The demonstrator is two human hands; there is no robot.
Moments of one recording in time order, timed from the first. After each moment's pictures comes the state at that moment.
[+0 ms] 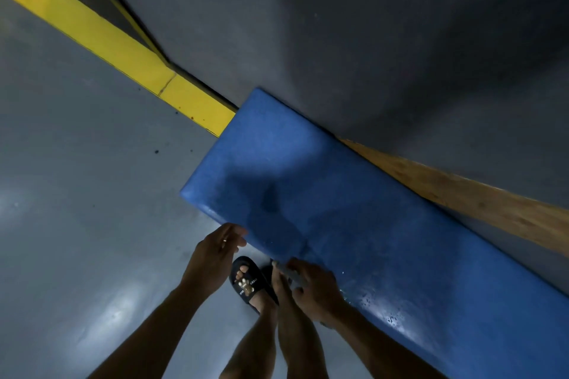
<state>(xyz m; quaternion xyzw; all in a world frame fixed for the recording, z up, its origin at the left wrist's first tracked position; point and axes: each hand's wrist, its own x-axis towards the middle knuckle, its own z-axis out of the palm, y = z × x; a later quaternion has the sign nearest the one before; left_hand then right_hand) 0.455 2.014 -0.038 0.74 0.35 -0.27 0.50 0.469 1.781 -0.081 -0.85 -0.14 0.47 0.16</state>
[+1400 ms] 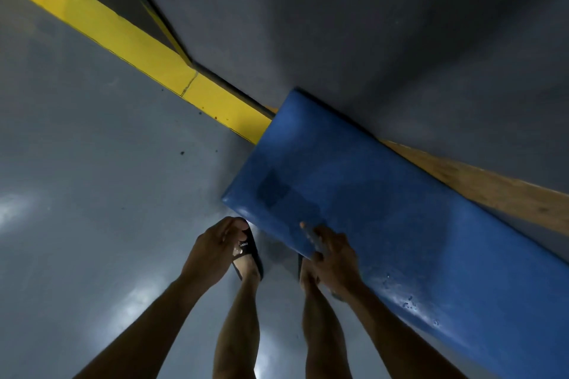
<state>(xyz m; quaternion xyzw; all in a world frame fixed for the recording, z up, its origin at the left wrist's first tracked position) 0.454 2.123 -0.043 0.74 0.37 -0.28 0.49 0.486 1.872 -0.112 -0.92 -0.03 0.33 0.21</state>
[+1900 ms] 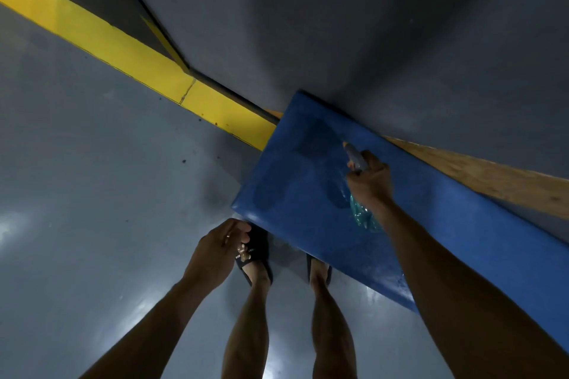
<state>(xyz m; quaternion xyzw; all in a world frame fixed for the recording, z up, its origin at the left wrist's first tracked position) 0.453 2.155 -0.056 0.74 0.35 -0.29 0.49 0.638 1.892 -0.114 -0.91 0.15 0.23 0.30</state>
